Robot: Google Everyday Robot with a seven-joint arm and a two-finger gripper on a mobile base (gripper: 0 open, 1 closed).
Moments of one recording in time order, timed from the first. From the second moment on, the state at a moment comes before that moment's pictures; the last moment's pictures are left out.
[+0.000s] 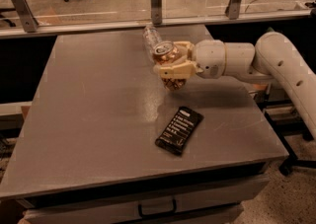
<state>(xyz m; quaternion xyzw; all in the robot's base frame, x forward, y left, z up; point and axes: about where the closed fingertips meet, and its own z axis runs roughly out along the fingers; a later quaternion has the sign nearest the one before) 0.594 -0.028 0.923 -0.50 0.51 0.43 0.55</state>
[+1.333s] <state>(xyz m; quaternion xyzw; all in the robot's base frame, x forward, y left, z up) 0.577 -0.065 0.888 -0.49 0.50 0.46 0.54</state>
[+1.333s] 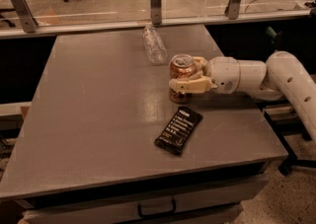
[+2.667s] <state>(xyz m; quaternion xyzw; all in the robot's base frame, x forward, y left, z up) 0.579 -0.184 1.004 -0.53 0.57 0.27 0.58</state>
